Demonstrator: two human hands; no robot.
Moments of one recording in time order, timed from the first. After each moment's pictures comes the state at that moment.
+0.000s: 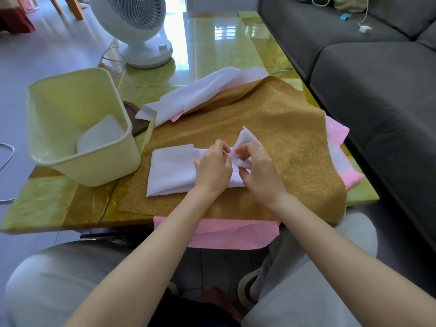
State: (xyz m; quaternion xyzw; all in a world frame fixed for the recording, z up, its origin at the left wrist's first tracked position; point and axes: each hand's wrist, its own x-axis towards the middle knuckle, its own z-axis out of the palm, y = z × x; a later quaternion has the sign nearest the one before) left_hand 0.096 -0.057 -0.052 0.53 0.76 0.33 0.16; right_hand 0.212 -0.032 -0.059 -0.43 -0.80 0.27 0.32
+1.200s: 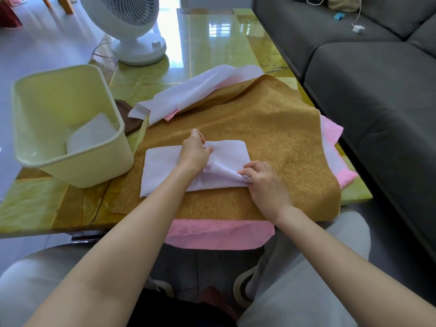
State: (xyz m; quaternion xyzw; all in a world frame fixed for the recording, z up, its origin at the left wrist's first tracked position) left_hand 0.054 -0.021 -0.058 0.45 0.79 0.33 0.25; right_hand 0.242 -0.038 -0.087 -0.45 -0.87 0.12 0.19
